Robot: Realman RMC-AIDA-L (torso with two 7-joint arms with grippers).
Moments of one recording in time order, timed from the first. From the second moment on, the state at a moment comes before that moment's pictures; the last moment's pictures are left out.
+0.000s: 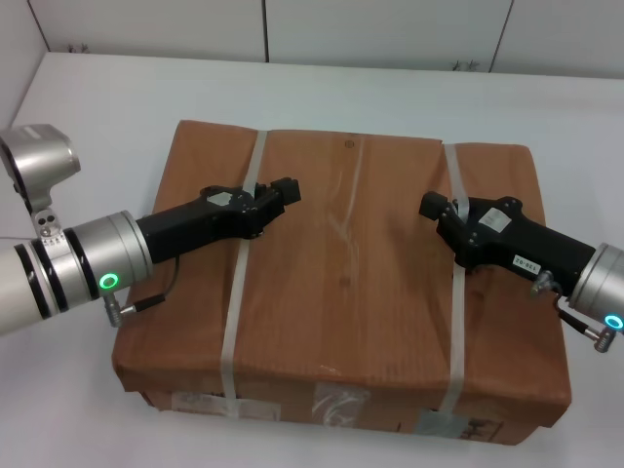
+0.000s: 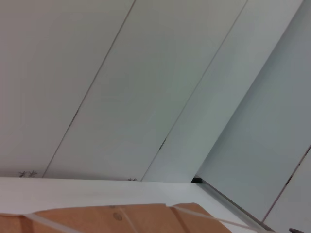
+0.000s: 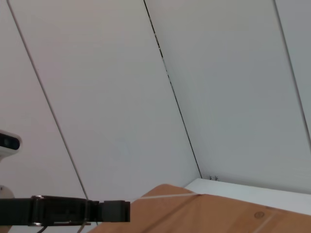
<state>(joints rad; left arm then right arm) -0.65 -1.99 2.57 0.03 -0.28 1.30 -1.16 0.59 2.08 -0.50 -0.09 -1.77 -1.29 0.94</state>
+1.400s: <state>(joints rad) -0.66 -2.01 2.59 0.03 -0.27 1.07 -1.12 0.70 2.08 -0.53 -0.03 -1.80 -1.02 1.00</state>
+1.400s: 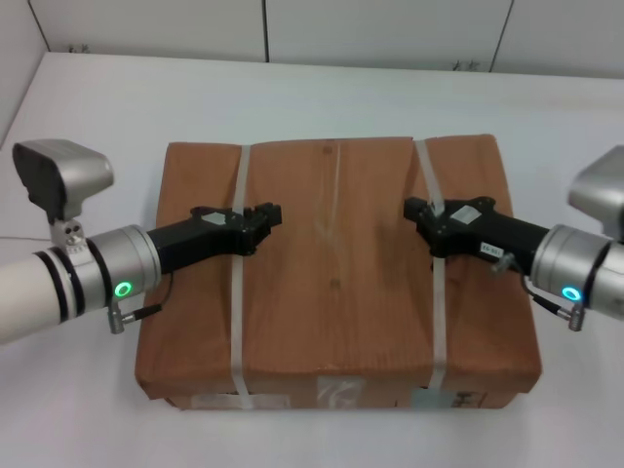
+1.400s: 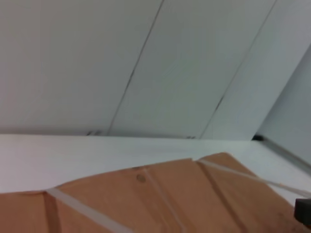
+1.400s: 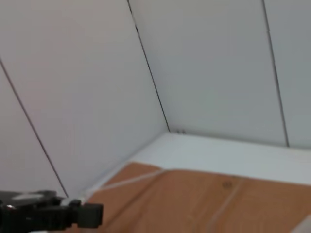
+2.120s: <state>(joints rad) -0.67 -2.04 2.59 0.04 -0.24 0.89 -1.08 0.78 2.08 -0.52 0.05 -1.83 -0.81 1.02</state>
